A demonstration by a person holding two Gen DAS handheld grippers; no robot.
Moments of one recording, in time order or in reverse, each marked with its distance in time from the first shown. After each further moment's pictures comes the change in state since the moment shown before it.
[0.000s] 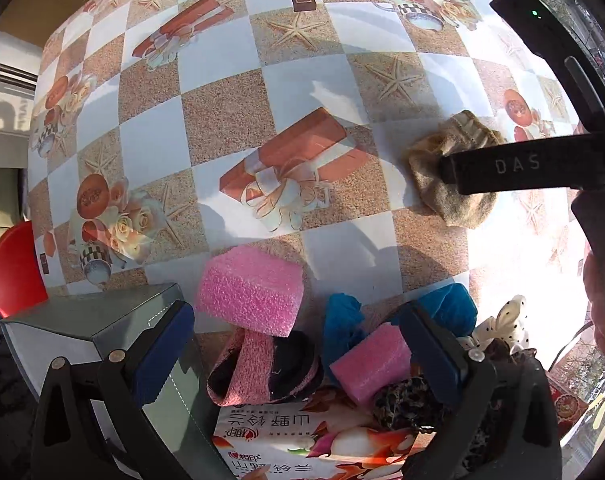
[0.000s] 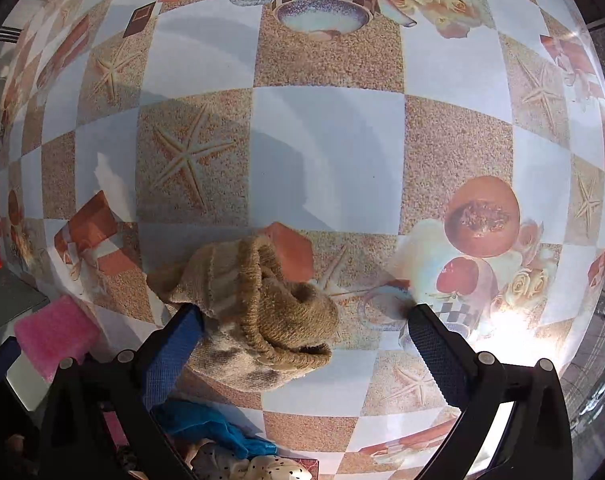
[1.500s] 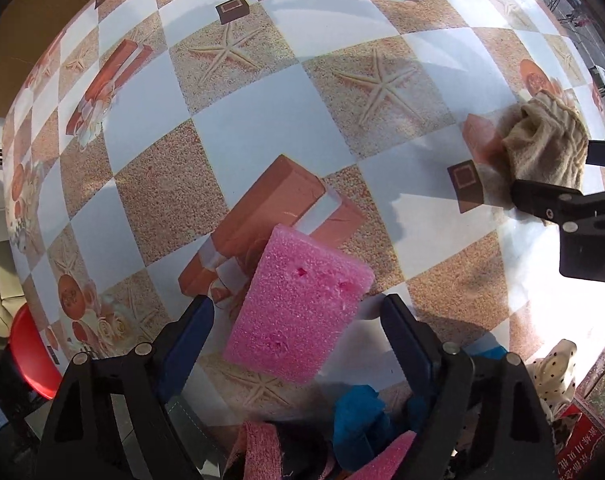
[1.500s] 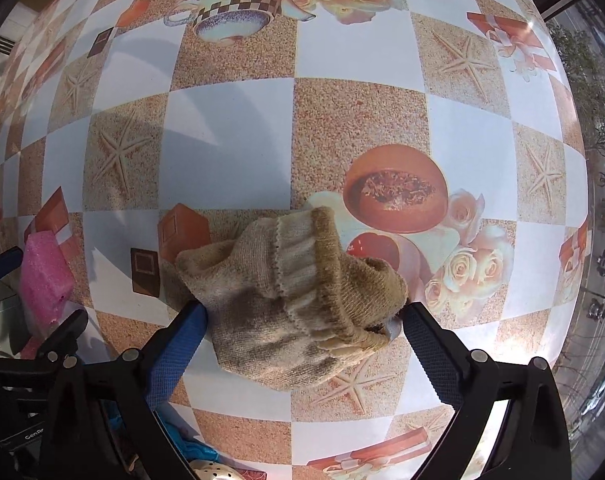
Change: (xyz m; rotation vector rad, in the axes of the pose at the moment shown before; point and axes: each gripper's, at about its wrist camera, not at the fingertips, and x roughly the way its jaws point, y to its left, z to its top) left arm 0.039 -0.021 0.037 0.210 -0.034 0.086; right arm 0.004 -0.017 -0.030 0.009 -0.129 -0.062
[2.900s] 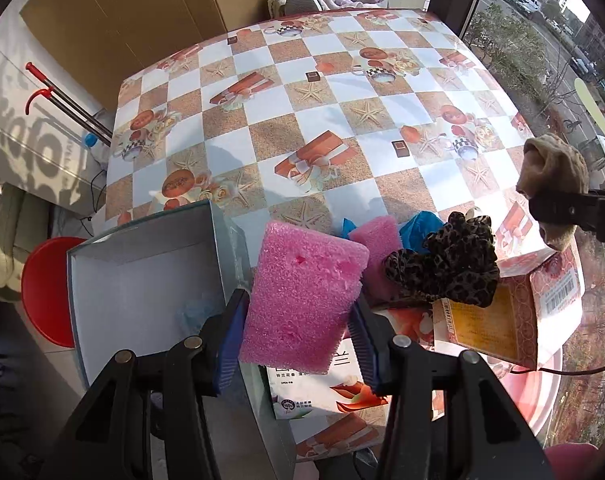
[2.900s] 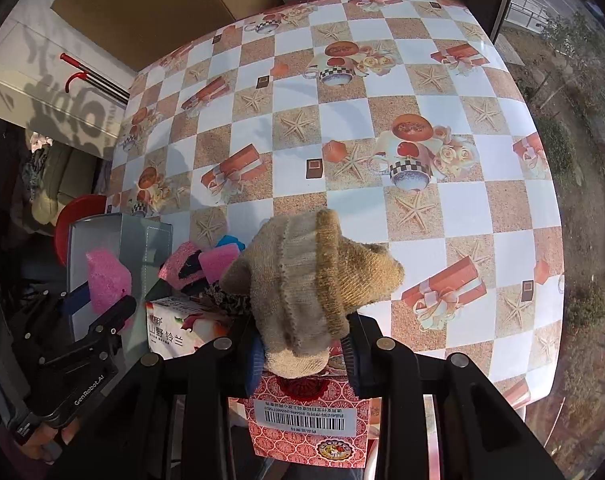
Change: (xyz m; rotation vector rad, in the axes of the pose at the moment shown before) left arm -0.137 0.012 -0.192 -0.159 -0.312 0.027; right arm -0.160 0.029 -0.149 0.059 -0.223 0.253
